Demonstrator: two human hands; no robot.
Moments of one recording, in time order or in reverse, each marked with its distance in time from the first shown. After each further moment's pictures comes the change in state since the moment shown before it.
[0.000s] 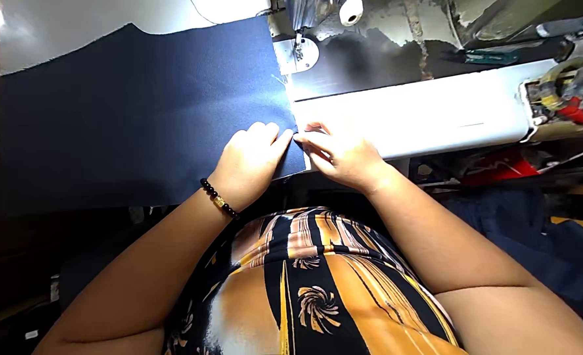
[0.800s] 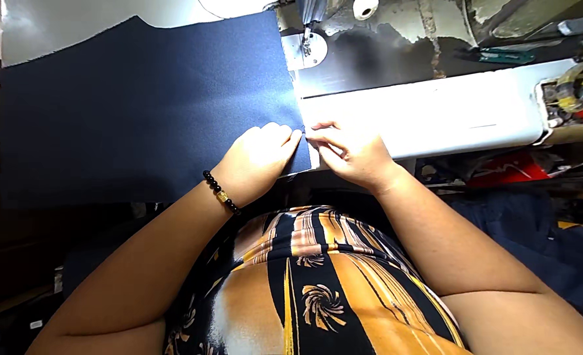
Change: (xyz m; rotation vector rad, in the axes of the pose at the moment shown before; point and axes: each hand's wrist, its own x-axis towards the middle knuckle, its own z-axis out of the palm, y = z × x) left_hand 0.003 -0.007 -0.001 -0.009 -0.007 0.163; right_hand 0.000 0.006 -0.001 0.097 0.079 -0.013
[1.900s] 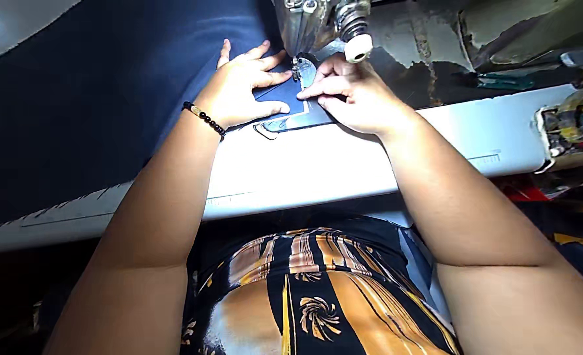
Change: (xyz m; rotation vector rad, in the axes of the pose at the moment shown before) left_hand 0.100 -0.133 0.019 -0.247 -0.052 -0.095; right_hand 0.087 0.097 -0.028 0.014 -0.243 0.121
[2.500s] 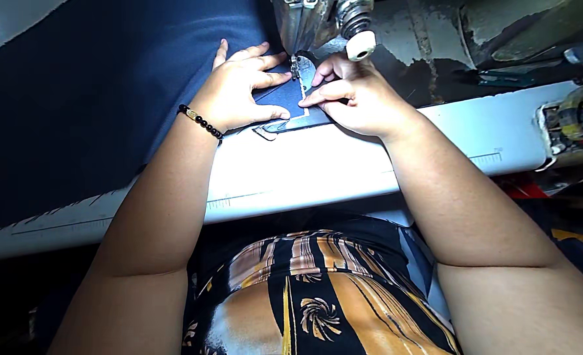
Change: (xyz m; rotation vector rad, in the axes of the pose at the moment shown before) left_hand -0.002 0.005 -0.001 0.009 -0.006 -0.002; right_hand -0.005 -0.001 0.001 -0.007 0.033 -0.066
